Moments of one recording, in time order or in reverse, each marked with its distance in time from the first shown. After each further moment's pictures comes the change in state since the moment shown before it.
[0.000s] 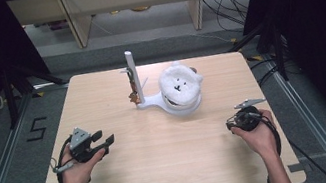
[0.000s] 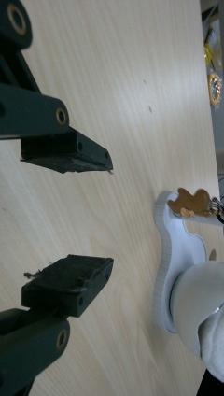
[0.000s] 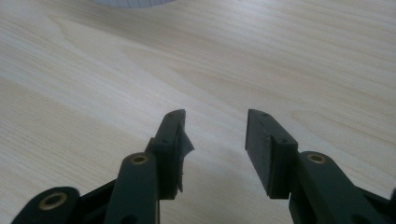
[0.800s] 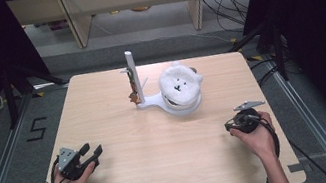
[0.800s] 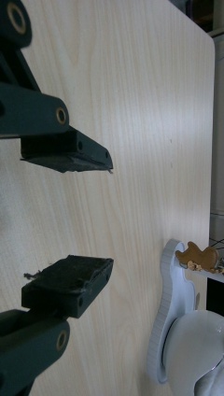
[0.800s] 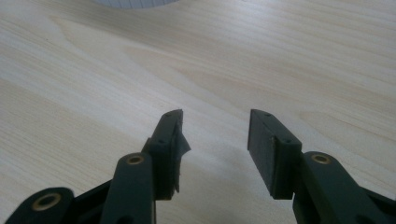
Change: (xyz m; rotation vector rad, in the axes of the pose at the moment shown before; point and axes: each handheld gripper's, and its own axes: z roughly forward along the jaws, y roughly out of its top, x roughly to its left) left arm 0.019 -0.047 -0.016 -0.114 0.134 -0.091; right arm 0.003 -0.006 0.005 -0.027 -0.006 0.000
